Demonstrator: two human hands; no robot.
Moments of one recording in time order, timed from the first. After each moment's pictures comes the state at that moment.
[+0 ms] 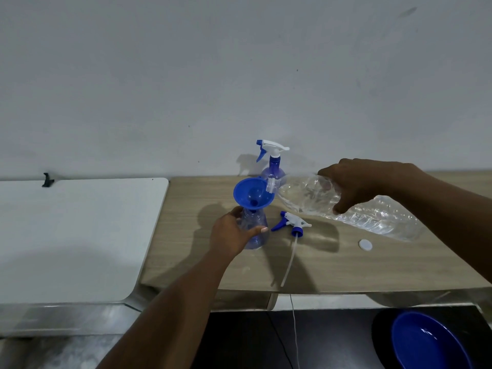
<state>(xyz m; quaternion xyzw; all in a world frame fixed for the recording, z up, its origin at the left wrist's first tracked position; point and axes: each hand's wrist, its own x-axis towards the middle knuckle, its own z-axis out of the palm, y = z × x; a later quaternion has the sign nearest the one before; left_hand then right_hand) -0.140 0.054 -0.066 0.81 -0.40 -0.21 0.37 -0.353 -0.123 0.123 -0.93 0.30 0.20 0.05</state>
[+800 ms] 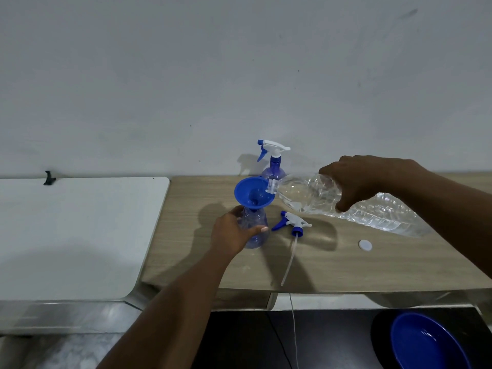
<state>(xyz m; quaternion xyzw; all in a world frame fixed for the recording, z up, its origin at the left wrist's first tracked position) -0.140 0.053 -0.066 0.81 -0.40 -0.21 0.37 -0.352 -0.122 0.129 -0.94 0.29 0.19 0.01</state>
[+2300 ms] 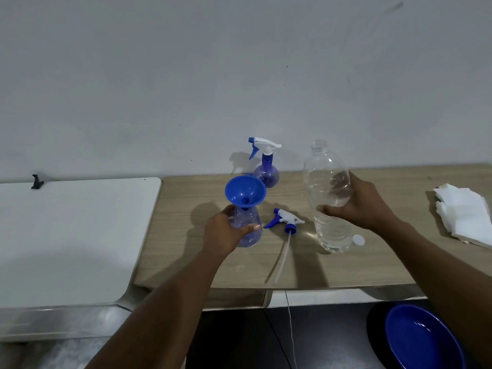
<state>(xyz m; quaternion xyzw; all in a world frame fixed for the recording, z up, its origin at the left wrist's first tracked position) -0.142 0.055 -0.062 0.80 -0.40 -0.22 0.39 -0.412 -0.112 0.033 -0.85 0.41 -0.20 0.25</state>
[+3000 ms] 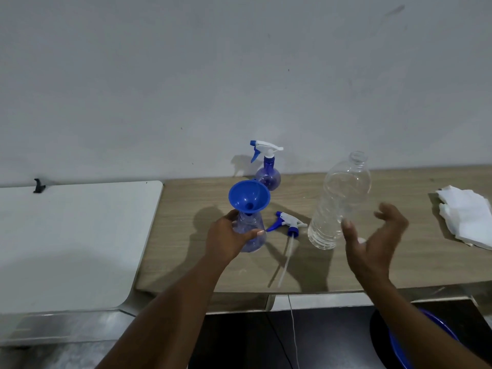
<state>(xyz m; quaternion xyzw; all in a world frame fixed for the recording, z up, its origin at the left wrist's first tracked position) -0.146 0.059 -0.059 0.79 -0.41 -0.24 0.39 -0.423 -0.038 -0.026 -0.67 0.49 -0.50 0.22</state>
